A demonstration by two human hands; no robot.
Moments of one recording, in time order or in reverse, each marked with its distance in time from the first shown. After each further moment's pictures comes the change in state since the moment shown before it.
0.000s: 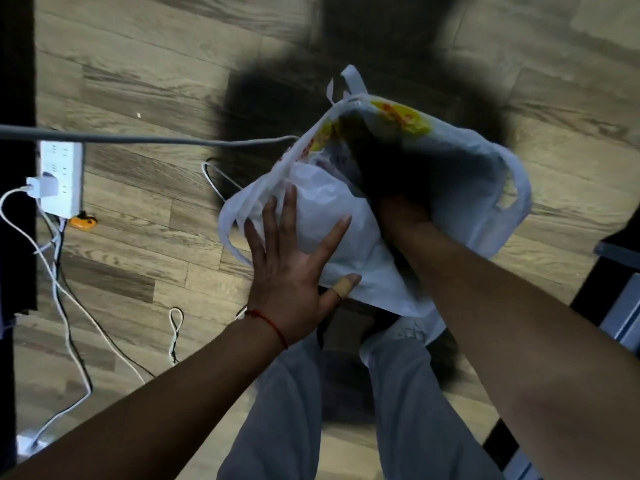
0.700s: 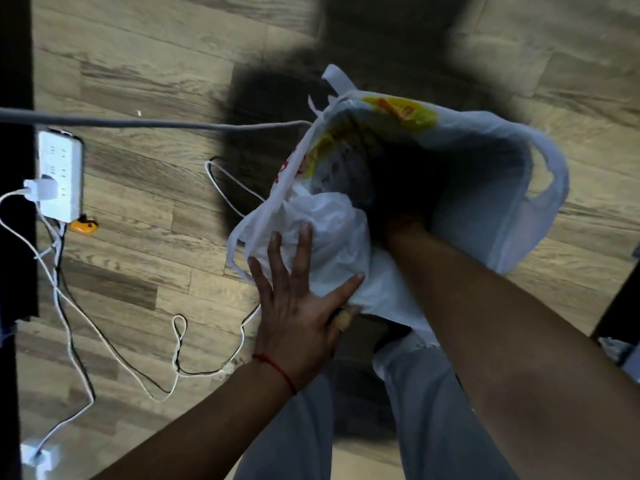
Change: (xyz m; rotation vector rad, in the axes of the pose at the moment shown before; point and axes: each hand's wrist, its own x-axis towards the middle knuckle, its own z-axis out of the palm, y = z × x) left_hand -0.033 -0.010 0.040 -0.020 0.024 0.001; right_hand 0.045 -0.006 0.049 -0.147 -0.248 0.104
